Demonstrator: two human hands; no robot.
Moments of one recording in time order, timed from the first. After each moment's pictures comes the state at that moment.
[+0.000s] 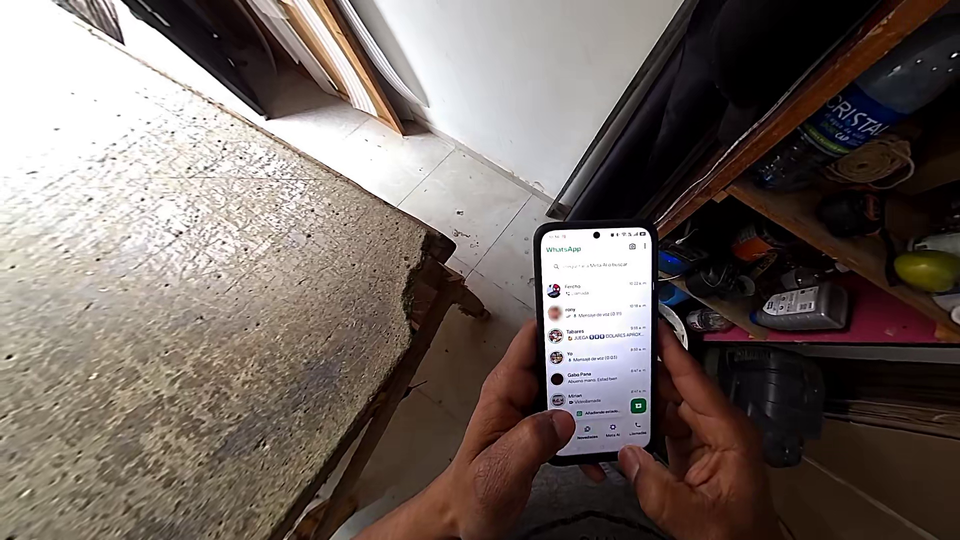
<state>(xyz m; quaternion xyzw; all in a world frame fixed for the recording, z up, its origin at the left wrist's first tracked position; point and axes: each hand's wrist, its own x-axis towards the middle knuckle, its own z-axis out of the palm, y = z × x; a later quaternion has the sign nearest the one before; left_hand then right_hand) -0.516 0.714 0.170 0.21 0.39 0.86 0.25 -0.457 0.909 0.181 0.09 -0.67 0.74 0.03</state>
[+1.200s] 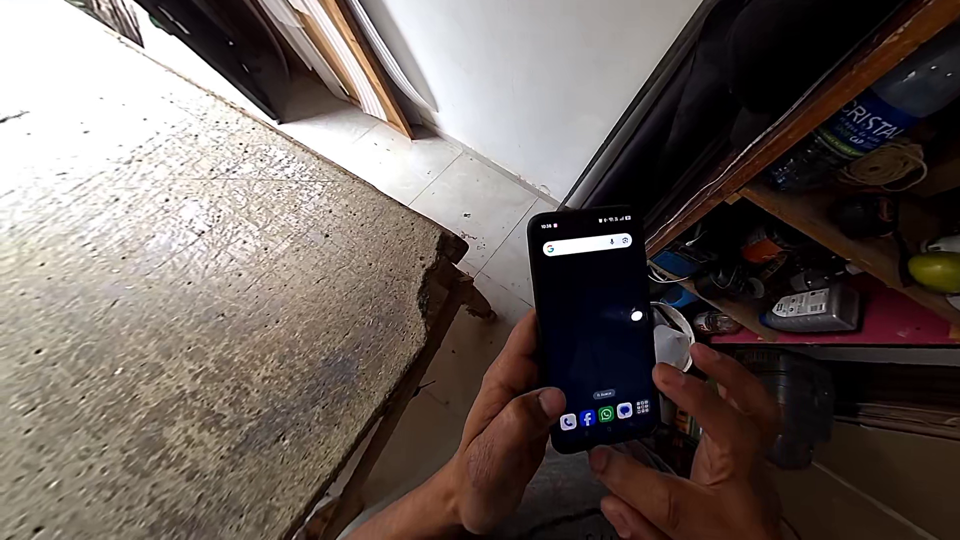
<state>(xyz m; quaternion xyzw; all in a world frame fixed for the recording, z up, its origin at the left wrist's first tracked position) -0.520 0.693 0.173 0.21 0.40 0.87 0.21 -0.444 0.888 0.182 0.20 -0.89 0.33 0.25</state>
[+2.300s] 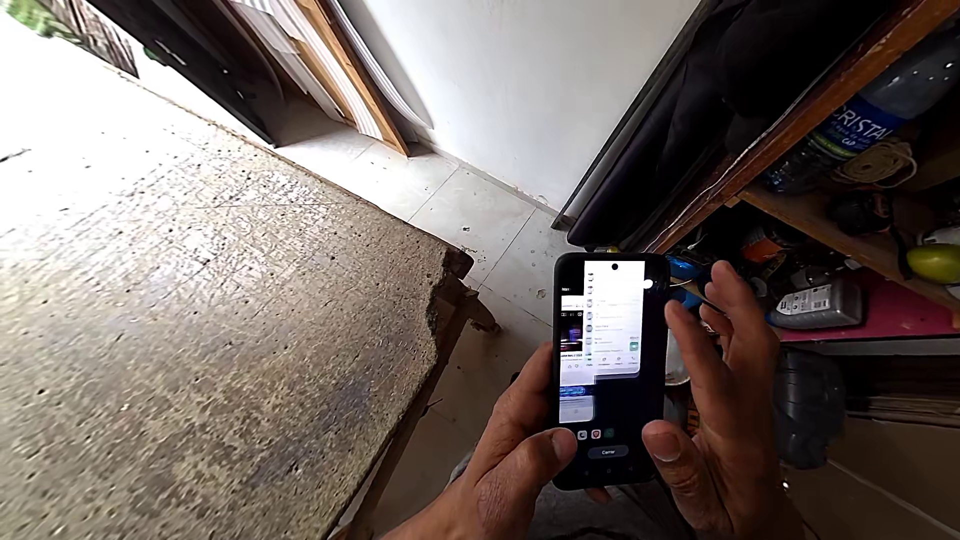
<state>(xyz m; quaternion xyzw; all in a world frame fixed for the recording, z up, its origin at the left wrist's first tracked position) -0.522 0.663 0.164 0.25 0.36 0.85 0.29 -0.485 0.868 0.195 0.09 -0.90 0.34 0.26</state>
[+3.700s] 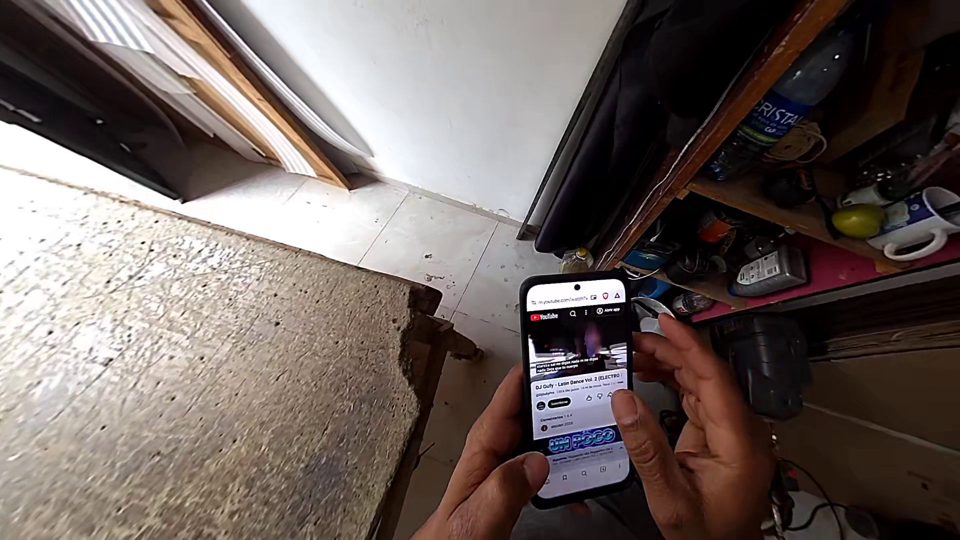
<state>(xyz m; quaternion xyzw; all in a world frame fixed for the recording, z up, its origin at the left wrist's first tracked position) -0.559 0.650 0.158 0.29 0.33 0.83 0.35 -0.484 0.832 0.191 -0.07 -0.81 0.48 0.32</state>
